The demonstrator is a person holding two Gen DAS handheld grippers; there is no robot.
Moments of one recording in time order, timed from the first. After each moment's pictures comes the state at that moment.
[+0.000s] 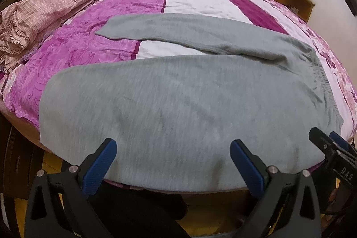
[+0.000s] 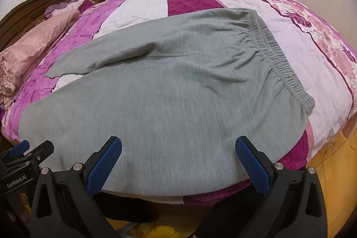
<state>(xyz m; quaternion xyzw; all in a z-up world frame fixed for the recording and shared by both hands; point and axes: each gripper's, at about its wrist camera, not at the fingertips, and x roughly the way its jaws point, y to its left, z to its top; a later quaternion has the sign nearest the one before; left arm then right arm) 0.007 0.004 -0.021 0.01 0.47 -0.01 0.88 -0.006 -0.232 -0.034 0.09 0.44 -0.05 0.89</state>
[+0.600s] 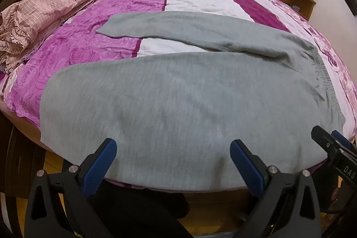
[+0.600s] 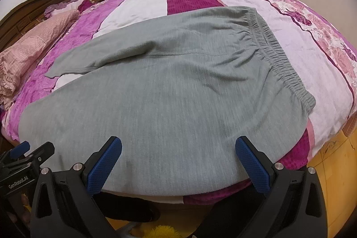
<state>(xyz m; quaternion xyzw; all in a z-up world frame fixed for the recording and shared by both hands) 0.008 0.005 -0.023 0.01 0.47 -0.01 0.88 -0.006 -0.232 -0.036 0.10 0.44 -0.05 0.89</state>
